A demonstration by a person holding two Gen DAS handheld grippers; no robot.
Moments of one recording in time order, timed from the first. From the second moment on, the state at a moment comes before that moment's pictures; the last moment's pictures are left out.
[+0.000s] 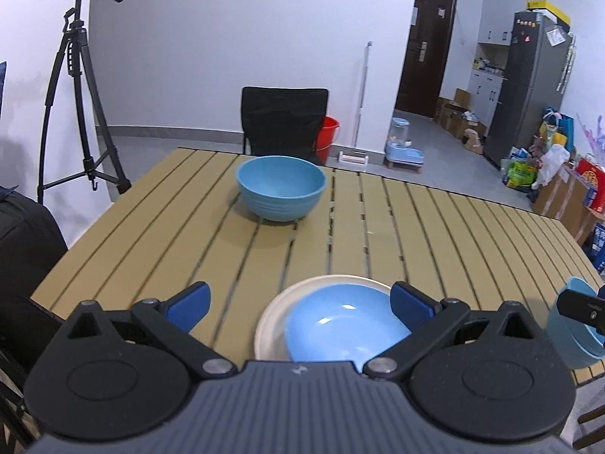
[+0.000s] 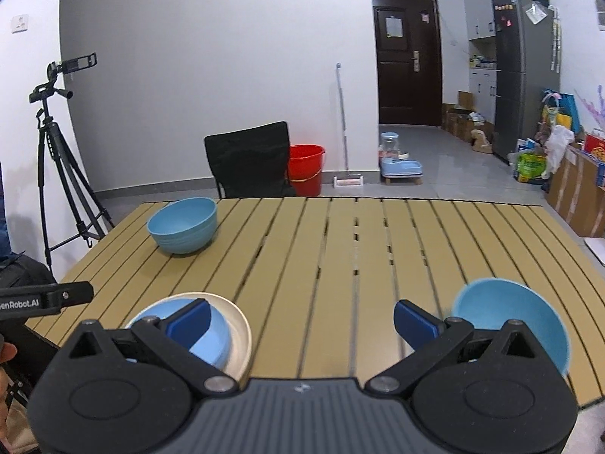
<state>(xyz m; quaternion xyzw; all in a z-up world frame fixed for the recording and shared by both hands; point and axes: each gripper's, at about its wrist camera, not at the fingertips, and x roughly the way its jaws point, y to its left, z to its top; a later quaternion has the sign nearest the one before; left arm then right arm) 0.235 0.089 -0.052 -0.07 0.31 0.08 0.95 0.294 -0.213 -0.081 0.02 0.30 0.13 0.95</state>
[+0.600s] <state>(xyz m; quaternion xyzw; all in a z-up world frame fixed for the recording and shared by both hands) 0.310 0.155 -0.055 -0.08 0.34 0.10 0.93 0.393 -0.150 -0.083 0.00 0.34 0.17 0.92</state>
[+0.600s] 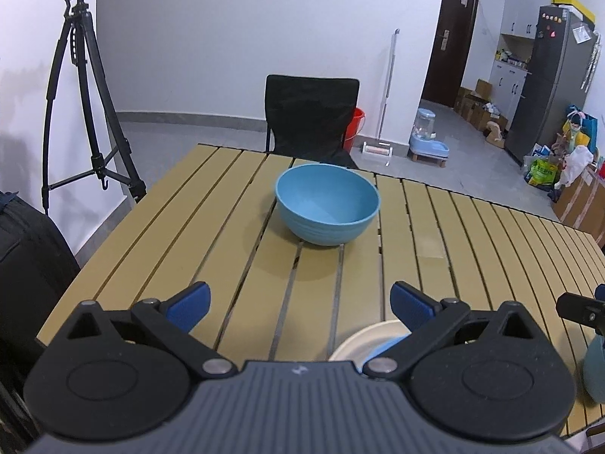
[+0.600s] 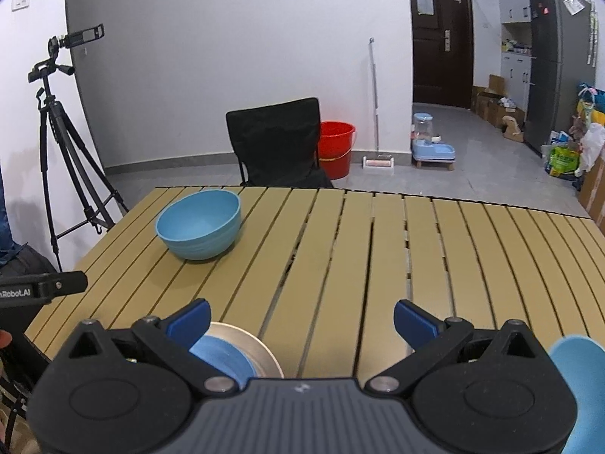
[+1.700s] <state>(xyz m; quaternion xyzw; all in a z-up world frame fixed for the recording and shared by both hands) 0.499 0.230 -0.079 -0.10 0.46 0.13 0.87 0.578 -0.015 -0.101 0.00 0.45 0.22 0.86</state>
